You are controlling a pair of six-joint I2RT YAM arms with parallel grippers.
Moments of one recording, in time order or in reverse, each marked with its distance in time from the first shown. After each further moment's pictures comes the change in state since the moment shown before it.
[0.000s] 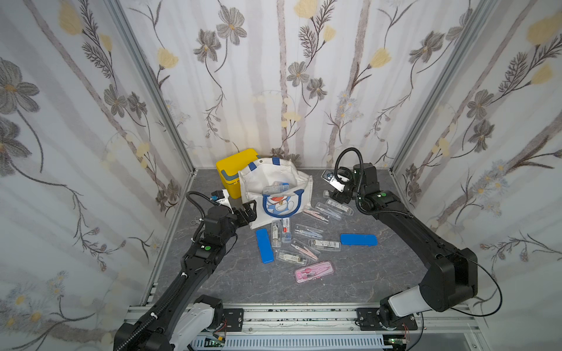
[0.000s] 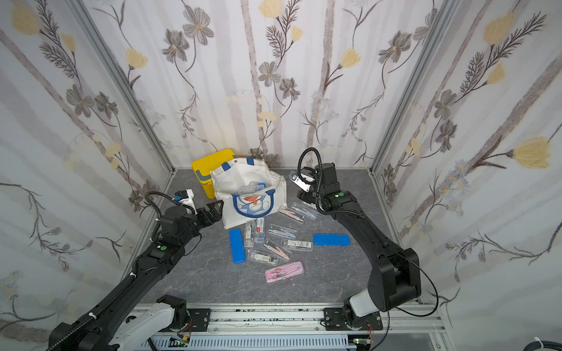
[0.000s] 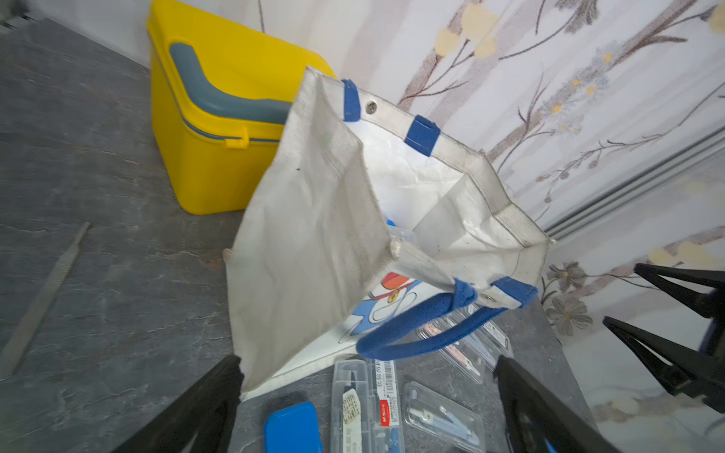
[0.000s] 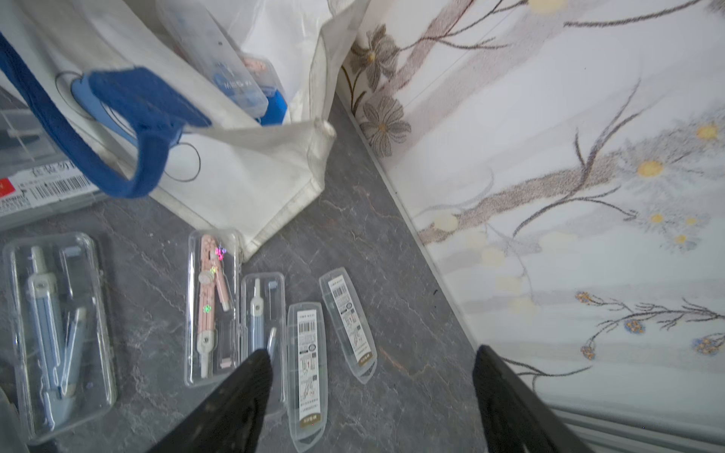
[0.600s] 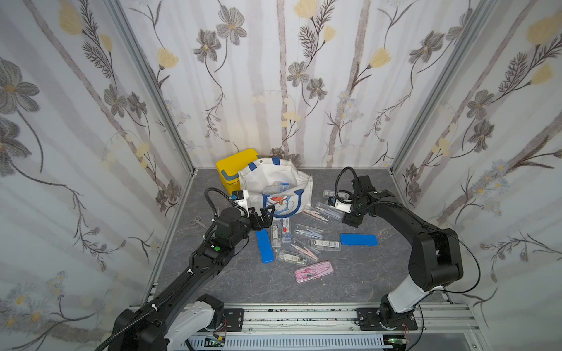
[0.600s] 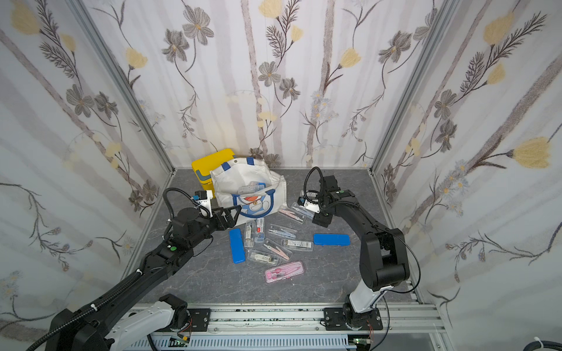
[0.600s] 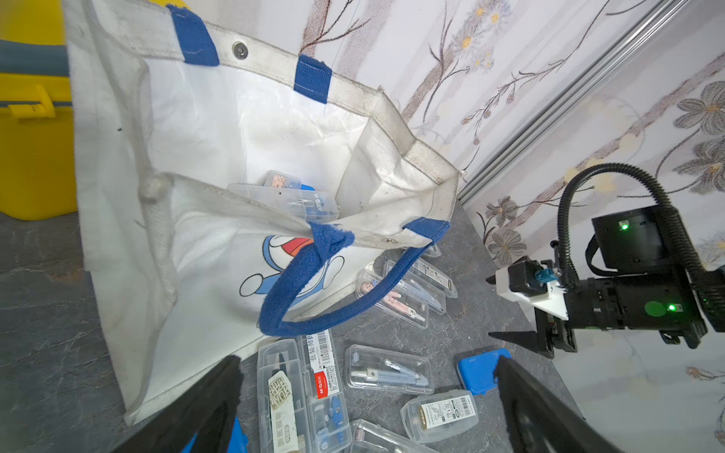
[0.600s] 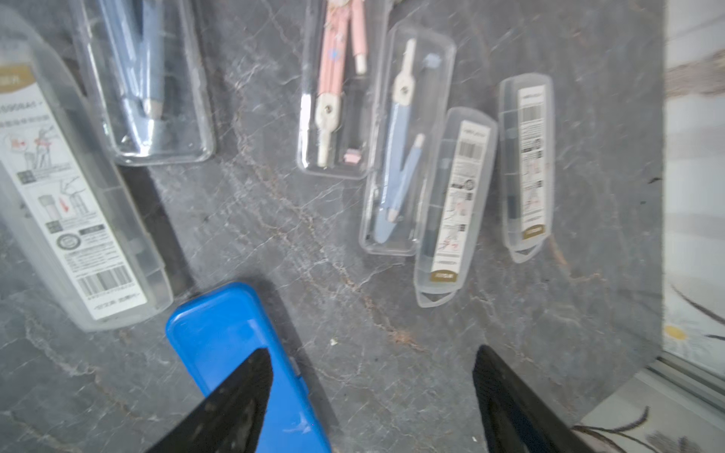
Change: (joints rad) left arm -0.154 0.031 0.000 0.082 0.033 0.052; right arm -0.105 0.174 -0.034 -0.408 0.023 -0.190
